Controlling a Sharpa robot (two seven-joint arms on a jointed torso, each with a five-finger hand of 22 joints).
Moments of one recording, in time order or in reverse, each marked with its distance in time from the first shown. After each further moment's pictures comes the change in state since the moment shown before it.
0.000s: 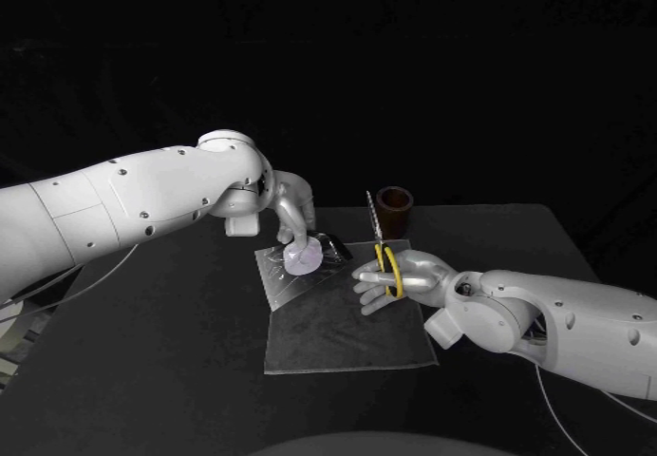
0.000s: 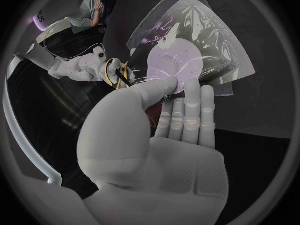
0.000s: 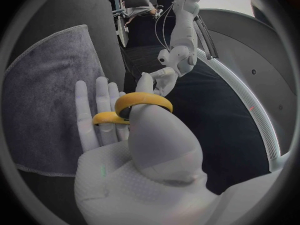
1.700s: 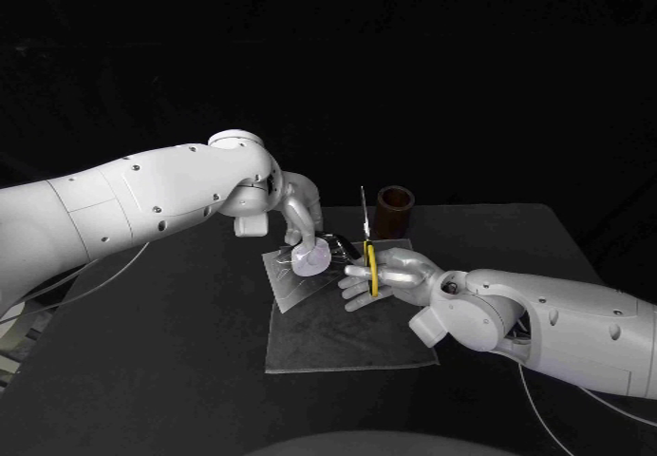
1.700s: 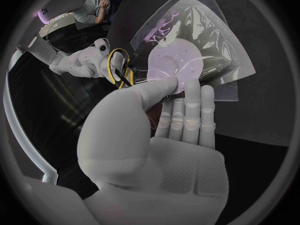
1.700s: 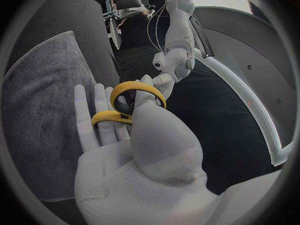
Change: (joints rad) left arm -0.001 0.033 -0.006 -0.024 0.059 0.002 -0.029; left_hand -0.002 0.006 0.005 -0.001 0.002 0.000 0.000 0.000 0.003 0.000 0.000 0.000 0.000 0.002 -0.002 0.000 -0.002 0.002 0.000 0.000 -0.001 -0.001; right arm 0.001 0.057 0.000 -0.005 0.055 -0.012 0.021; right_hand -0.073 -0.043 -0.001 -0.080 0.000 -0.088 -0.014 -0.004 -0.015 -0.117 0.034 0.038 -0.030 -0.110 0.044 -0.044 -0.080 0.000 -0.066 0.041 -0.030 -0.018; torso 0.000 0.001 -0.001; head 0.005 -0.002
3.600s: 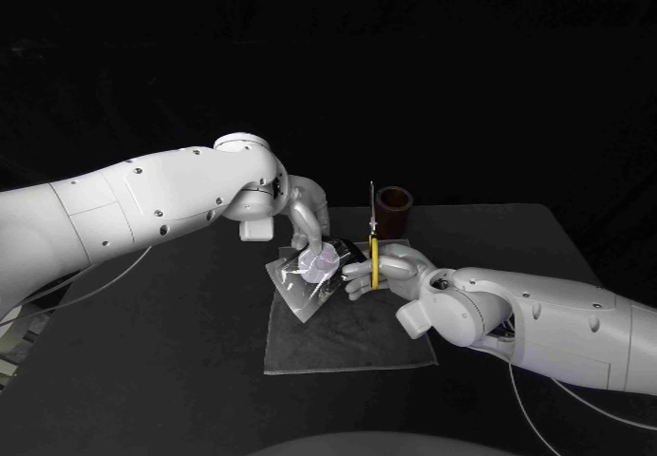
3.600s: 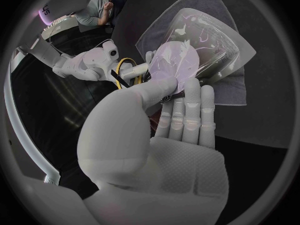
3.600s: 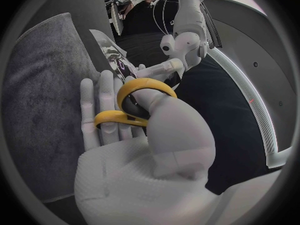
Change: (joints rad) left arm 0.000 0.009 0.000 0.033 0.013 -0.001 -0.001; left_hand -0.001 -0.002 0.001 0.002 0.001 0.000 0.000 0.000 0.005 0.000 0.000 0.003 0.000 -0.002 0.002 0.004 -0.003 0.002 0.000 0.000 0.000 0.000; right arm 0.000 0.045 -0.001 -0.027 0.064 -0.149 0.004; right_hand -0.345 -0.126 0.997 -0.330 0.002 0.277 -0.017 0.009 -0.012 0.325 -0.120 -0.034 0.010 0.316 -0.115 0.028 0.104 0.022 -0.108 -0.107 0.544 0.365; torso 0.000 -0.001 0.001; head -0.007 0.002
